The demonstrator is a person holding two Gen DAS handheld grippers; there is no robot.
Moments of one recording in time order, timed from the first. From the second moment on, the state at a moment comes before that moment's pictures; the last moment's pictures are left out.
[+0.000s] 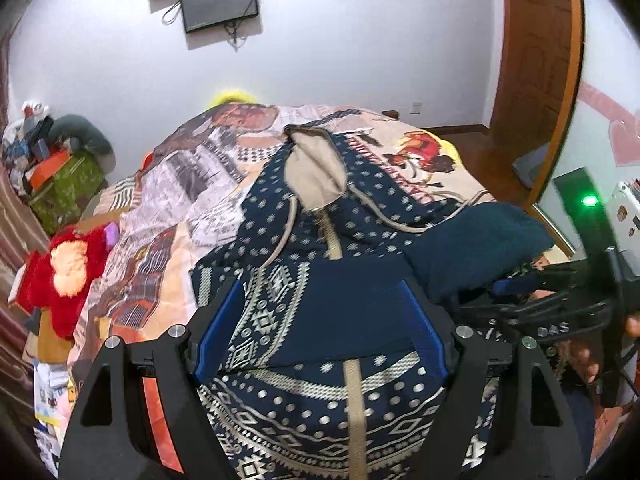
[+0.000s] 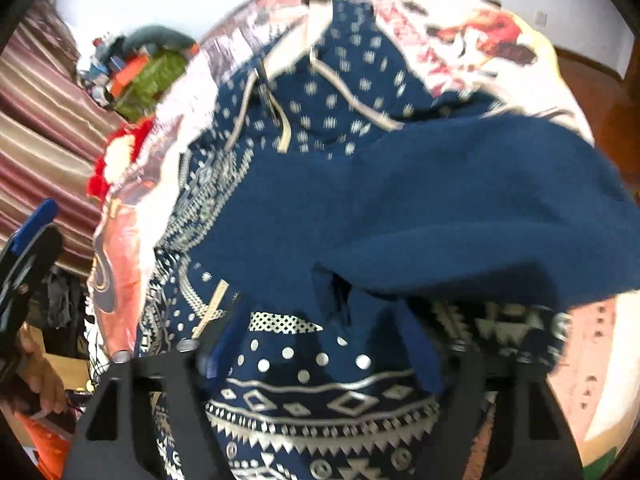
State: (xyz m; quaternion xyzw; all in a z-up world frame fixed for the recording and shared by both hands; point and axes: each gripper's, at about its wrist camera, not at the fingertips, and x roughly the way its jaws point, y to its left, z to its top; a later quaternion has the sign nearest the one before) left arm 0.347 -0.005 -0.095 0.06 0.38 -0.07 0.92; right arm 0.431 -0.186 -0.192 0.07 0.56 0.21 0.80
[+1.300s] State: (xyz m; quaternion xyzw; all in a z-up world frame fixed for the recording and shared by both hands) left arm 0.429 -0.269 -0.143 0.21 0.38 -0.23 0.87; right arm 0.338 -0.422 -0.165 0.11 0.44 0.00 0.89
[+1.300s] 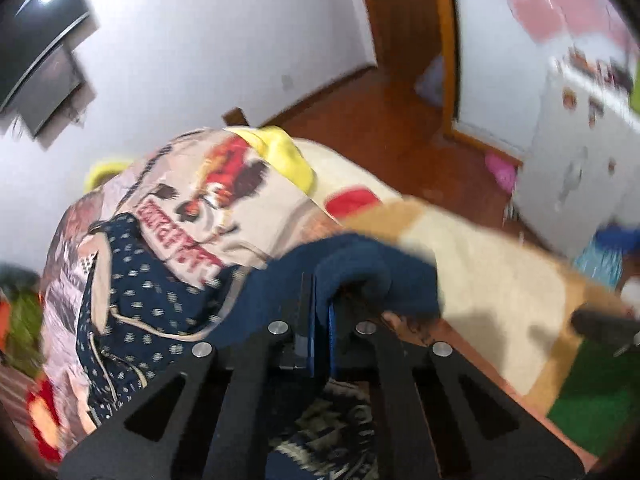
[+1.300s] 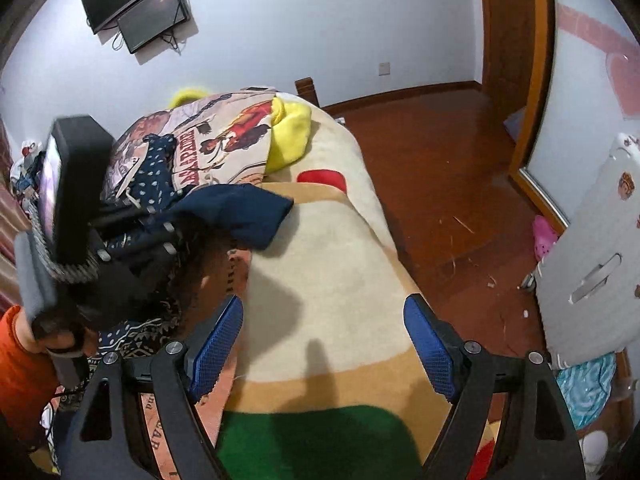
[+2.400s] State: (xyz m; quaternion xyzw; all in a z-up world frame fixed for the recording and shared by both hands) left arm 0.433 0.103 -0.221 -0.03 0.51 -0.03 0.86; right arm 0.454 -0.239 -0.228 -0.03 0.55 0.10 0.83
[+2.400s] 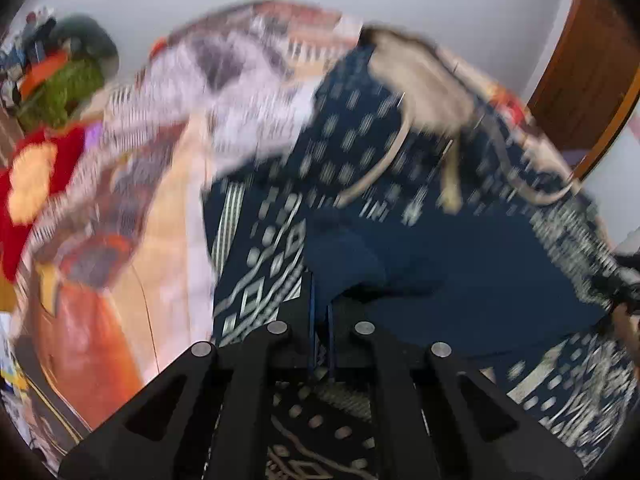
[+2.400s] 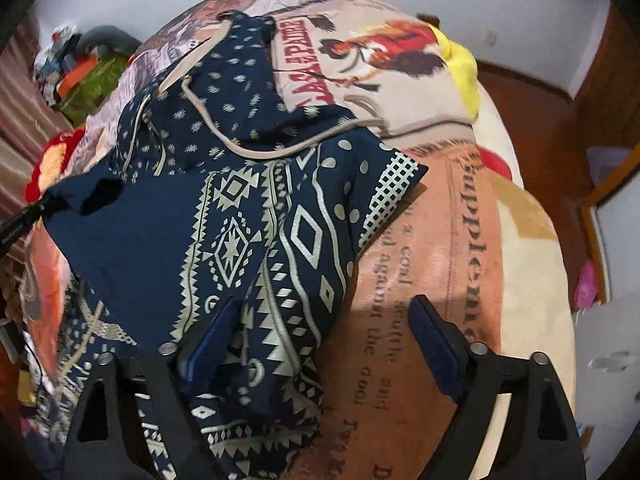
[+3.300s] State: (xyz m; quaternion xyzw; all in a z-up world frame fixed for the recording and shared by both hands) left arm 0.383 0.182 -0.249 -0.04 0.54 0.10 0.83; right arm 0.453 -0.219 -0.239 -0.11 0.55 0.10 0.82
